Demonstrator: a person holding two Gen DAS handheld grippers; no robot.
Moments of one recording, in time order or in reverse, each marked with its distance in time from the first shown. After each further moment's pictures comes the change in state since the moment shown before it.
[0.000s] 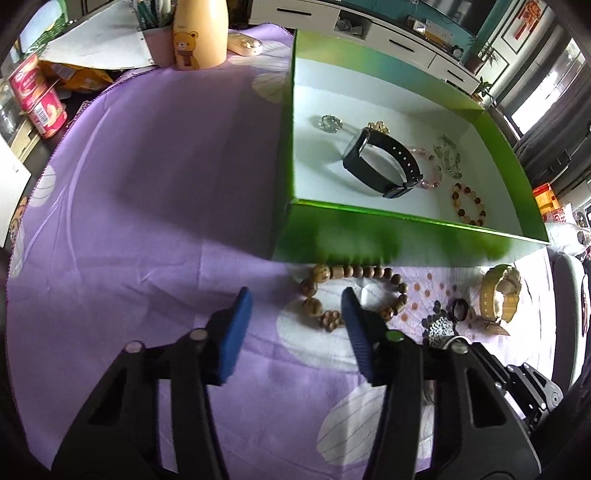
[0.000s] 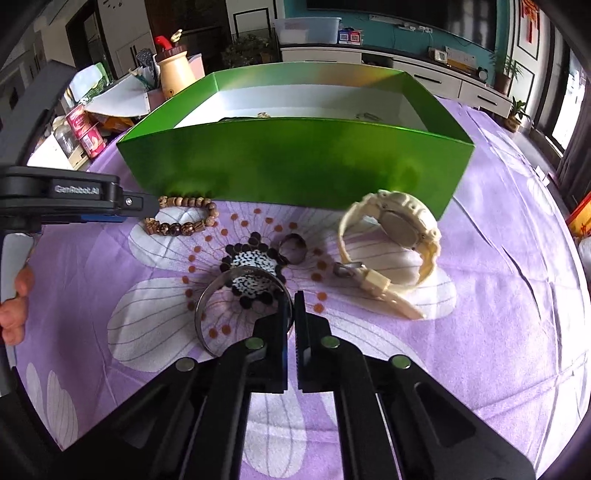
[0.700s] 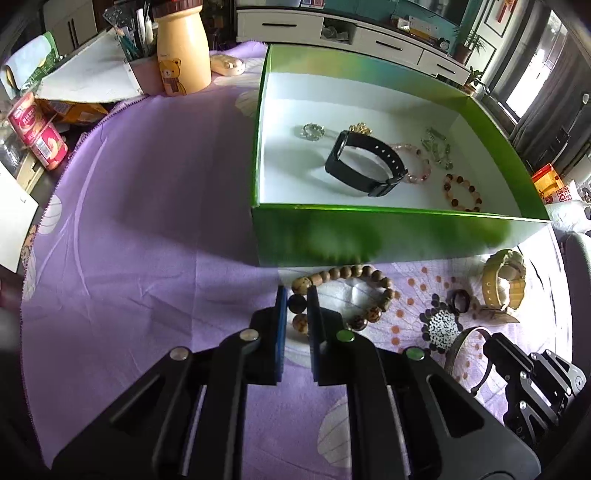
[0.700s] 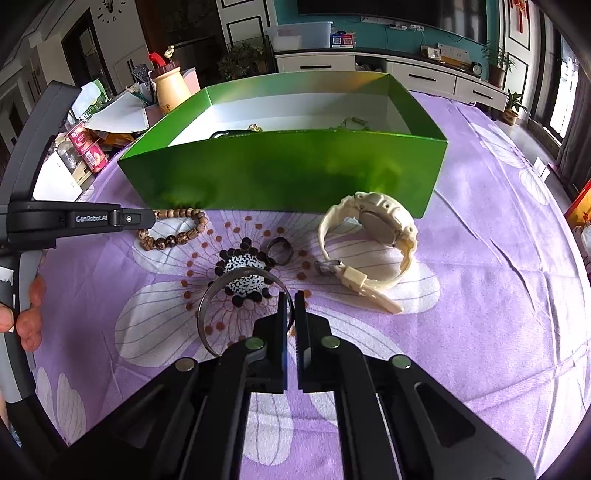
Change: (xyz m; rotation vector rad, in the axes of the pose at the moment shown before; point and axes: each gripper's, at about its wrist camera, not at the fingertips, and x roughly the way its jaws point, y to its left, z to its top) left arm -0.014 -0.015 -0.009 0.095 -0.068 0.042; right arm -0.014 -0.005 0.000 0.022 -0.029 0.010
